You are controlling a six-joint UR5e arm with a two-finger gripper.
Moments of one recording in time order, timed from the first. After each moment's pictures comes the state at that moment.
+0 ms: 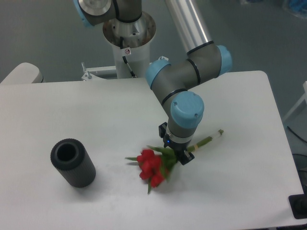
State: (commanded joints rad) arm 2.49 -2.06 -1.53 -1.10 1.53 1.43
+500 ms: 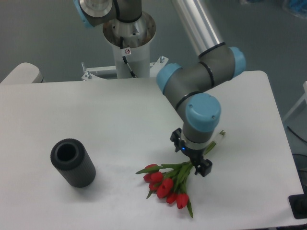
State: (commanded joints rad) arm 2.53 -2.13 -1.41 -1.12 1.53 1.52
